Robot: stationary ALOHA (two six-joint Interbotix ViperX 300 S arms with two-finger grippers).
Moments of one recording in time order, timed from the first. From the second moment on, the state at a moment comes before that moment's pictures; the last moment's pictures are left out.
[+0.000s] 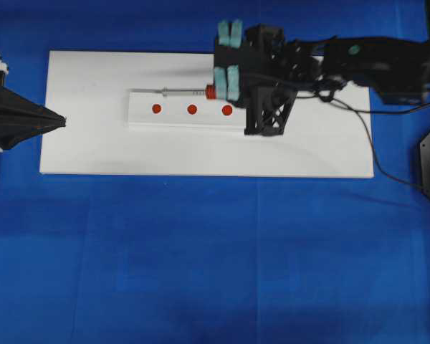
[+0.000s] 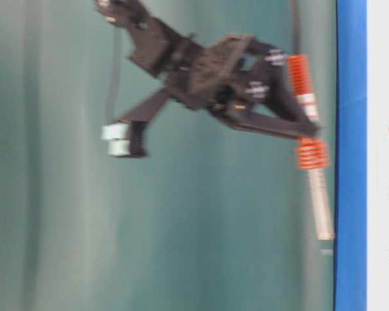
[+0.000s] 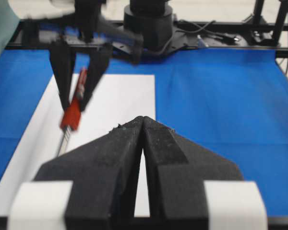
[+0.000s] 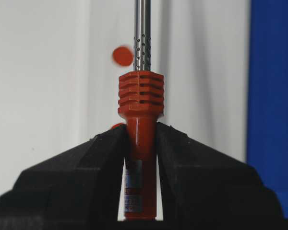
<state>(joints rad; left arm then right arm) 0.00 -0.98 1.25 0.00 -0.32 0.00 -0.22 -0.03 0.46 -0.01 0.42 -0.08</state>
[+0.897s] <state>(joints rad) 0.00 -0.98 1.25 0.00 -0.32 -0.01 -0.24 -0.19 0.53 -0.03 0.49 -0.08</state>
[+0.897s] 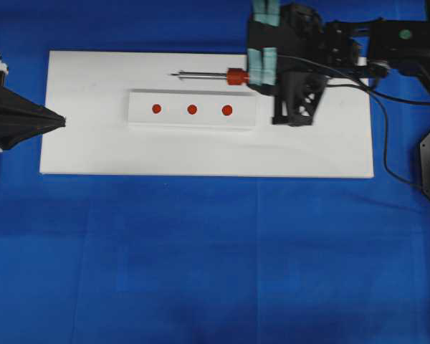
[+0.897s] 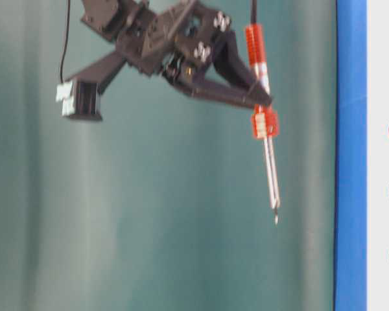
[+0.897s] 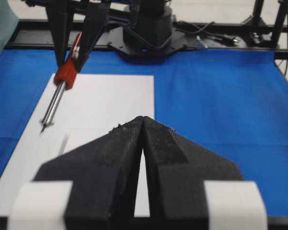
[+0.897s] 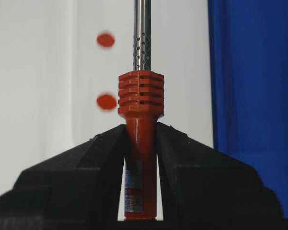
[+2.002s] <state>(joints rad) 0.00 -0.98 1.25 0.00 -0.32 -0.01 -0.25 -0.33 0.65 -0.03 0.50 -0.08</state>
